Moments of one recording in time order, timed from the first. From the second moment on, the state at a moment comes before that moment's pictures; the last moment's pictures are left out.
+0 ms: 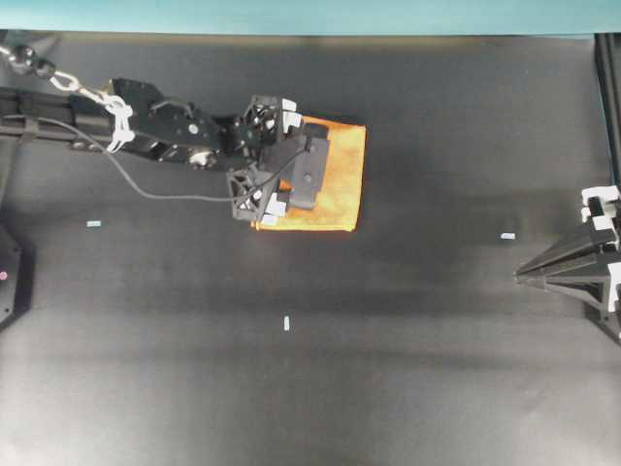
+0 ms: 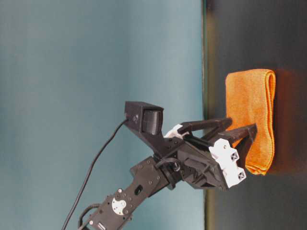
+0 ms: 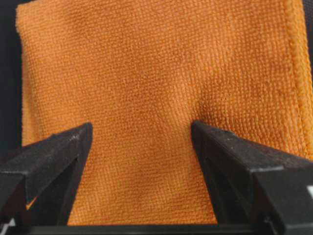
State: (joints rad) left arm 0.30 0.30 0.43 0.04 0.28 0.55; right arm 0.18 -1.09 1.27 0.01 0.04 0.40
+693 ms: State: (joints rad) left arm 0.13 0.17 0.55 0.04 0.42 0.48; right arm 0.18 -1.09 1.27 0.01 0.04 0.40
